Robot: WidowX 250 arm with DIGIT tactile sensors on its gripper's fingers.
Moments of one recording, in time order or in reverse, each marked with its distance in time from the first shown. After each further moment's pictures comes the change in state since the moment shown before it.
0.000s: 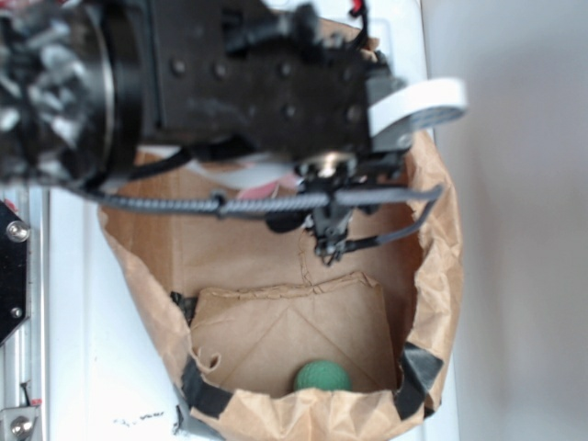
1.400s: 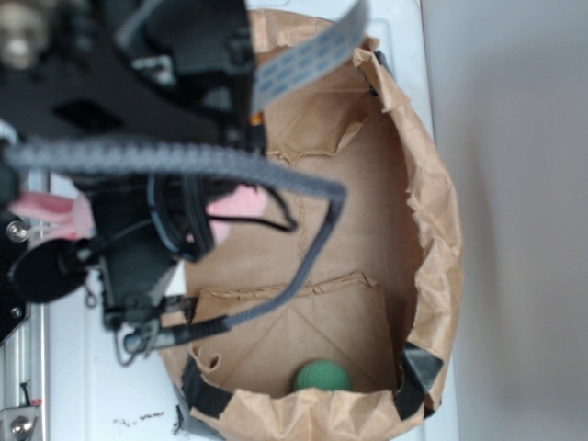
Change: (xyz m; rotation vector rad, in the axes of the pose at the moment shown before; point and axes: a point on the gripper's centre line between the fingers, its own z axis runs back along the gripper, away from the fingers) arm -0.060 -0.034 0.127 -0.217 0.172 -0.059
